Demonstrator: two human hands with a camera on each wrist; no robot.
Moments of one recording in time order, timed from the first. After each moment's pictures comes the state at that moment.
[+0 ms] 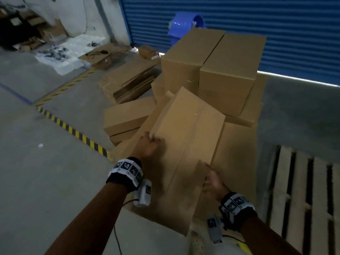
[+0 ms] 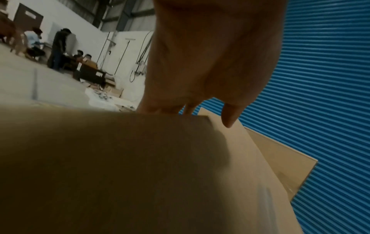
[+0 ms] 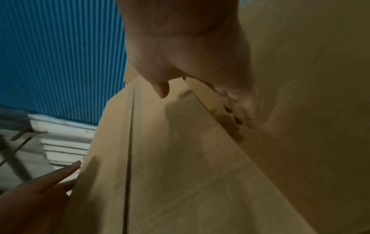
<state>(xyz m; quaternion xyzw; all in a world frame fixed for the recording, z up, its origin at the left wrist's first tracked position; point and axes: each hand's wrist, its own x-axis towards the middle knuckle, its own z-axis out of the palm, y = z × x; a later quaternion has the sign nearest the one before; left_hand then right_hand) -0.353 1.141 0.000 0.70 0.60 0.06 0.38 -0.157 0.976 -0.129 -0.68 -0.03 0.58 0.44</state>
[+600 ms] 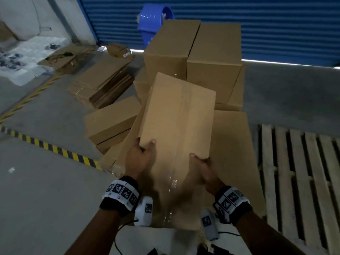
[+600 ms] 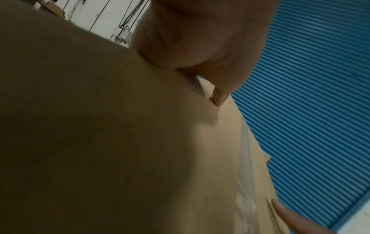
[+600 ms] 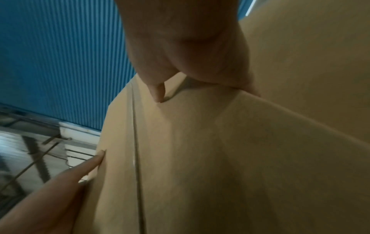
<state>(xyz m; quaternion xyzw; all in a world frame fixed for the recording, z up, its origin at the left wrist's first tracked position) -0.408 1.125 -0.011 0.67 0.57 0.22 0.42 -0.238 0.991 -0.091 -0.67 -0.10 0.45 0.58</state>
